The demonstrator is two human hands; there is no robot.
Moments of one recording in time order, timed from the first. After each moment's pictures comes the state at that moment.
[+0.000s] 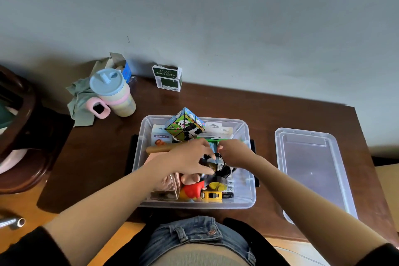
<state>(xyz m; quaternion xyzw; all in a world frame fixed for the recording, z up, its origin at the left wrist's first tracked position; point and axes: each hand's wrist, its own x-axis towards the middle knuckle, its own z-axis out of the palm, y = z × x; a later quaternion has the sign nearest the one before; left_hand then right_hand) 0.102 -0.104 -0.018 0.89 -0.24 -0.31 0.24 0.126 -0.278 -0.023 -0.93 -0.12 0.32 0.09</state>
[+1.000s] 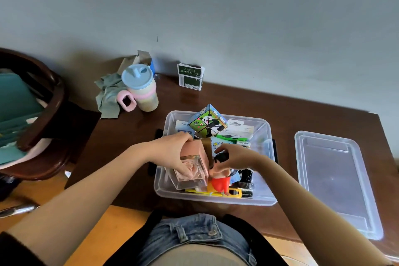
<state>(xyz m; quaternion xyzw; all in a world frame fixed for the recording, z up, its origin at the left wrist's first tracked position) 0.080 -0.002 0.002 0.90 -0.16 -0.33 0.24 0.105 -0.239 -0.018 -0.83 -0.08 0.46 0.29</state>
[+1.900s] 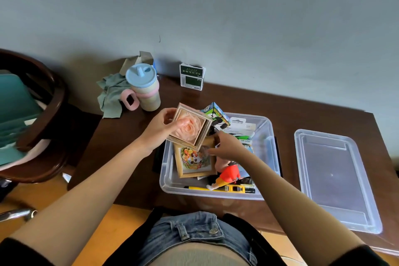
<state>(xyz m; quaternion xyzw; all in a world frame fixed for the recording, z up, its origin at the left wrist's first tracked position) 0.079 0.017 0.001 0.73 0.11 -0.11 0.67 0.103 -0.195 -0.023 -0.92 -0.09 0.30 0.21</state>
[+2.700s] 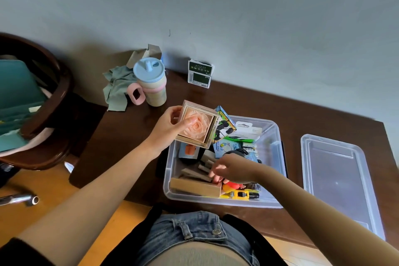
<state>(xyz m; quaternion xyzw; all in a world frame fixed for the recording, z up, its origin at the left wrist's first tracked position) 0.075 0.010 -0.003 0.69 0.13 -0.08 0.71 0.072 -0.206 0.003 -0.84 -0.26 0.44 0.17</state>
